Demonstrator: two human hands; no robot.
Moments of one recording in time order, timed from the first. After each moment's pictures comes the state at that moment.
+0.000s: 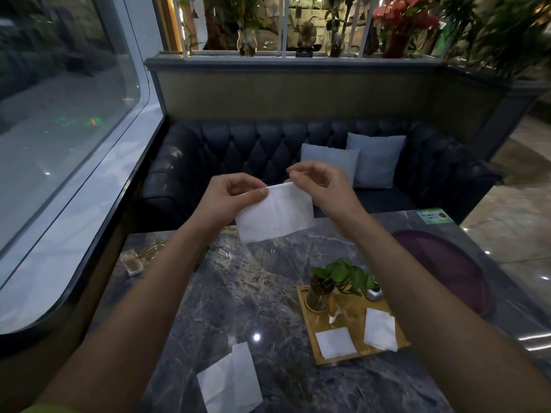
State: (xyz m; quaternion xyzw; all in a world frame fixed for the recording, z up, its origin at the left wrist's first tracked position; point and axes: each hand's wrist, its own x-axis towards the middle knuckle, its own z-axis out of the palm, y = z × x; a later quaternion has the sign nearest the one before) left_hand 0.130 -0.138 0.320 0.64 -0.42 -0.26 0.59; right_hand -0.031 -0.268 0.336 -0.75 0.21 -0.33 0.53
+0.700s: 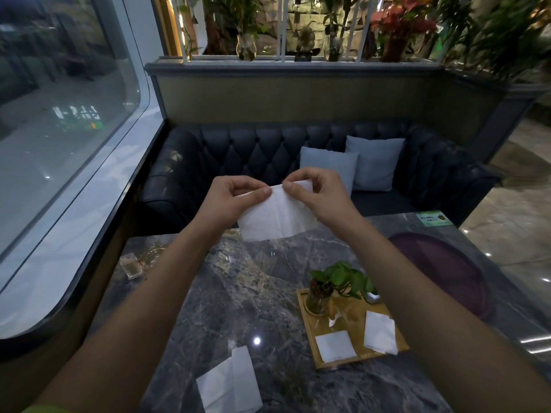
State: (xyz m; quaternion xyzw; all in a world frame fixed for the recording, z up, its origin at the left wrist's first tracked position) left_hand 0.125 -0.142 0.325 0.64 -0.42 -0.25 0.59; right_hand -0.027 -0.269 0.332 -0.79 0.20 -0.33 0.47
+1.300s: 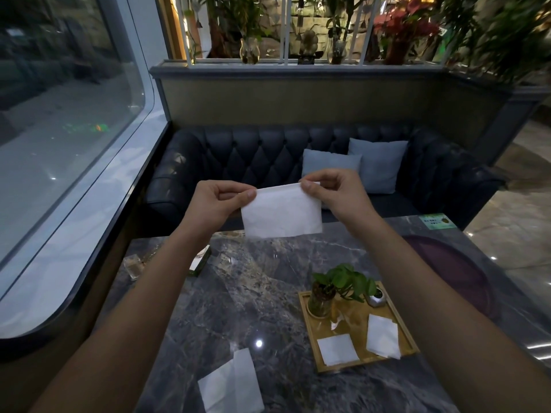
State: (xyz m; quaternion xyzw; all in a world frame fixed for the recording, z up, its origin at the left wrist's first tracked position) left_hand 0.140 -0.127 0.321 0.63 -0.37 -0.26 0.63; right_hand -0.040 -0.284 0.337 -0.76 0.22 -0.34 0.51
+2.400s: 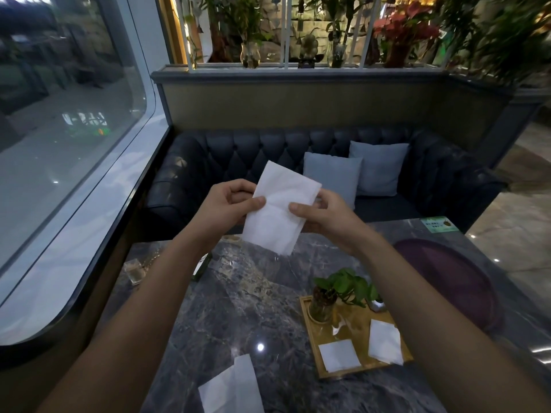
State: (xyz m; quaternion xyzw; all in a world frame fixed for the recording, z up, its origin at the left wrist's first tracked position) left_hand 0.131 -0.134 0.333 0.62 -0.40 -0.32 0.59; right_hand -0.035 -0.274 0.323 -0.67 0.18 -0.20 0.70
